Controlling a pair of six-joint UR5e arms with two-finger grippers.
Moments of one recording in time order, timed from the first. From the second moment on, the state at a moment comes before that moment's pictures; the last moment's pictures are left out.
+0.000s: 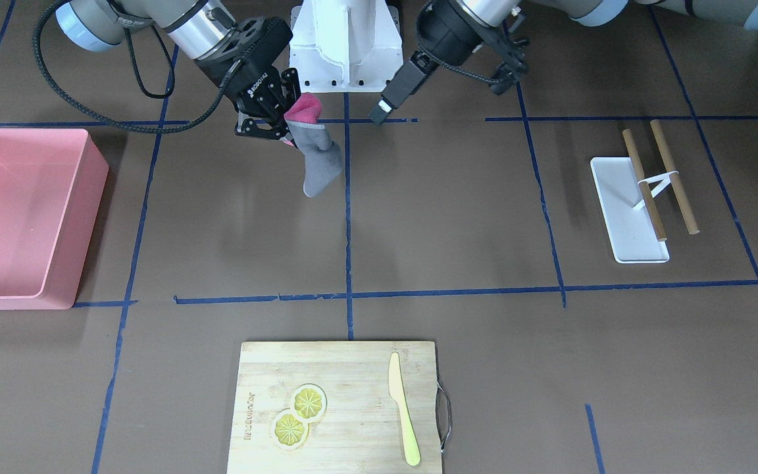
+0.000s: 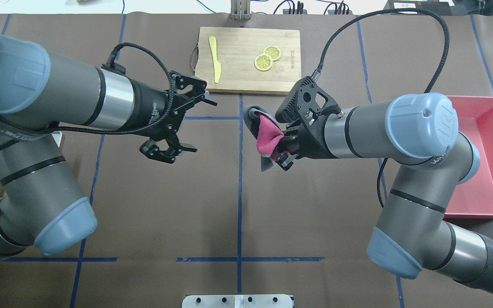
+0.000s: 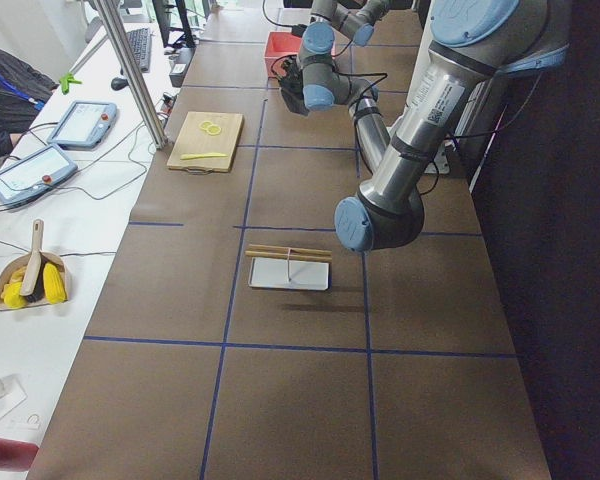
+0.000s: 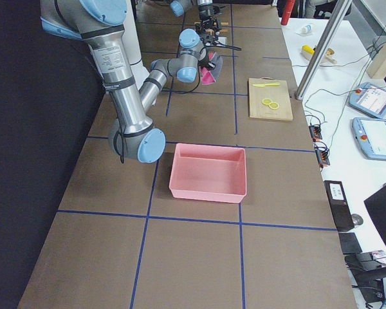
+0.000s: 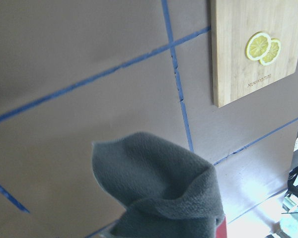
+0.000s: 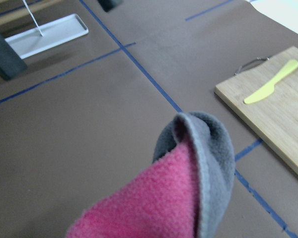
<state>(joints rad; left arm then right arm) -0.67 -2.08 -2.02 -1.98 -2.00 -2.27 0.56 -1.15 2.01 -1.14 1.83 0.40</state>
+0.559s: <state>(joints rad) -0.71 -2.00 -2.13 -1.48 -2.01 -1.50 0.62 -1.14 2.07 -1.56 1.83 0.47</state>
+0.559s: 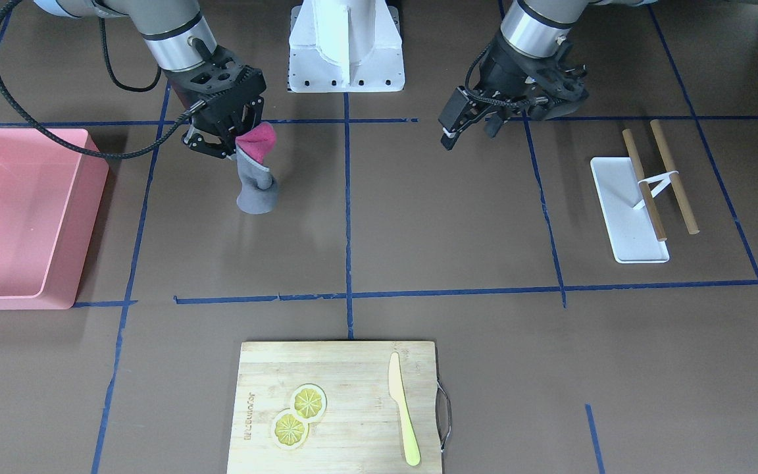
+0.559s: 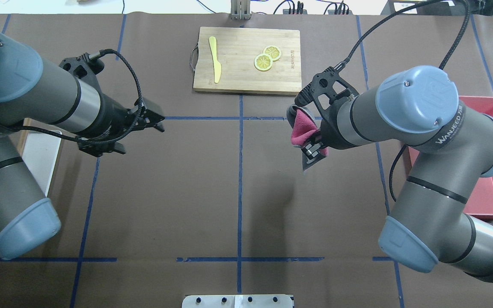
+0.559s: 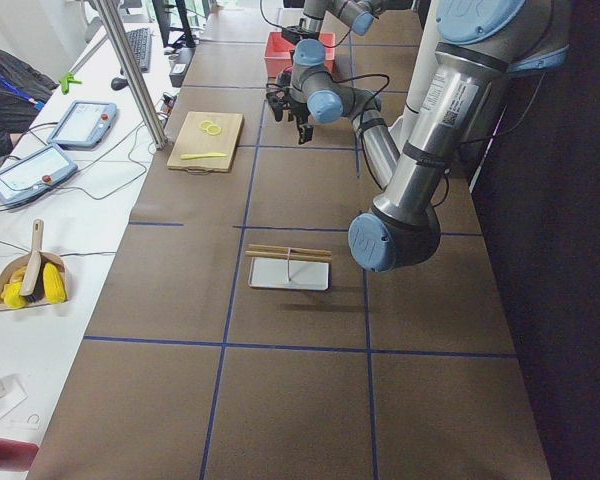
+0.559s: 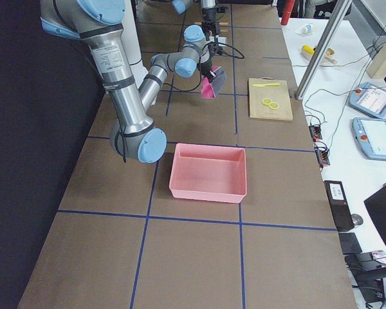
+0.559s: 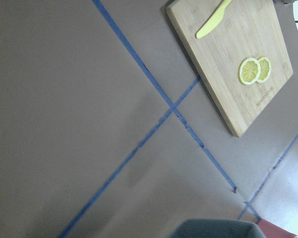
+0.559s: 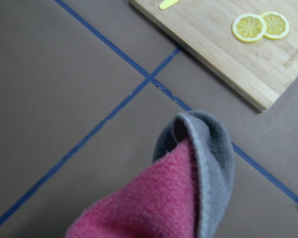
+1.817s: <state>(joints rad) -1.36 -1.58 -2.00 -1.22 -2.30 0.00 0.69 -1.10 1.99 -1.69 1.97 0.71</state>
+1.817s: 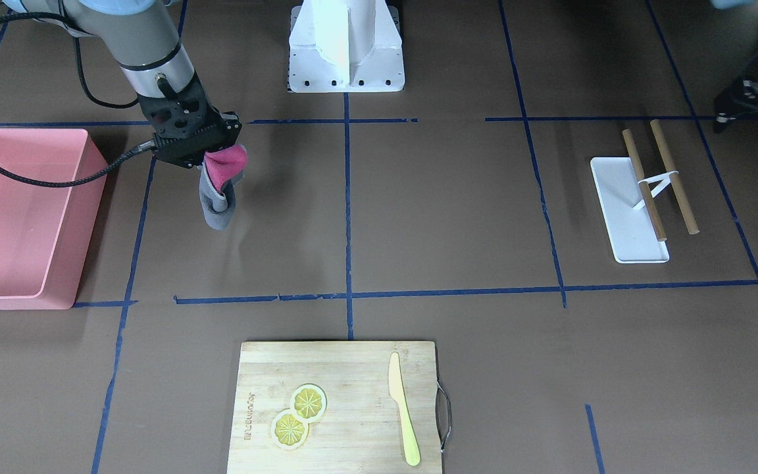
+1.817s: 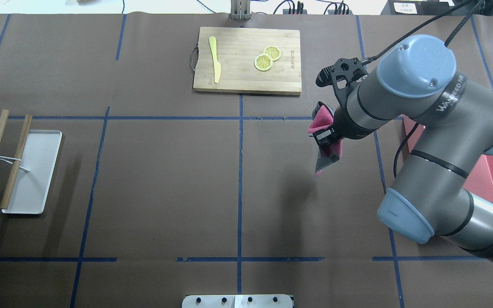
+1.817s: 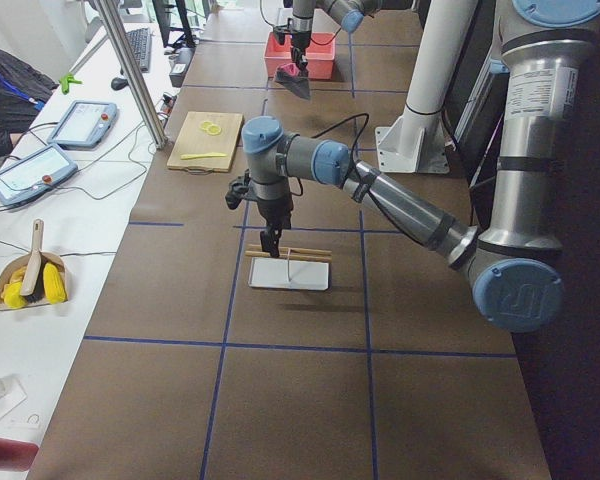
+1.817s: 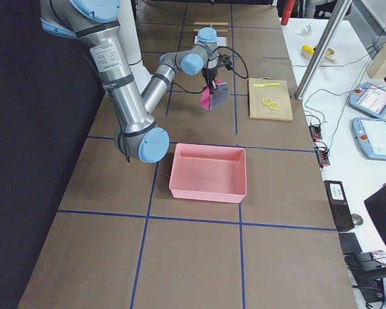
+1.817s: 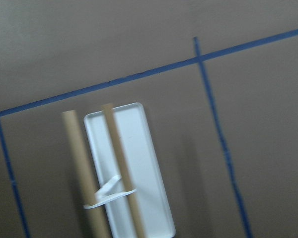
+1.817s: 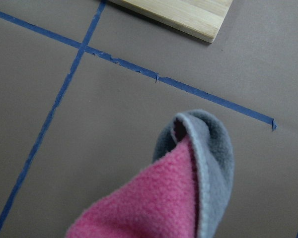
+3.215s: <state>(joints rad) -1.50 -1.54 -1.77 -1.38 -2.38 0.16 0.60 -1.19 1.88 -1.87 1.84 0.85</state>
